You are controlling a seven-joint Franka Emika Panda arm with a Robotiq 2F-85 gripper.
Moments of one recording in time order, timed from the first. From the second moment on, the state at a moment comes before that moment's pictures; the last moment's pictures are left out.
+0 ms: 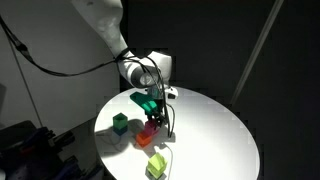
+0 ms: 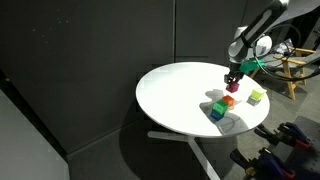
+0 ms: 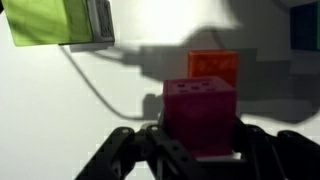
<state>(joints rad) -0.22 0.49 -0.16 -2.11 0.03 2.57 -0.13</state>
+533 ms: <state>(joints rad) -0.22 0.57 -0.15 -2.02 0.03 2.54 -0.07</state>
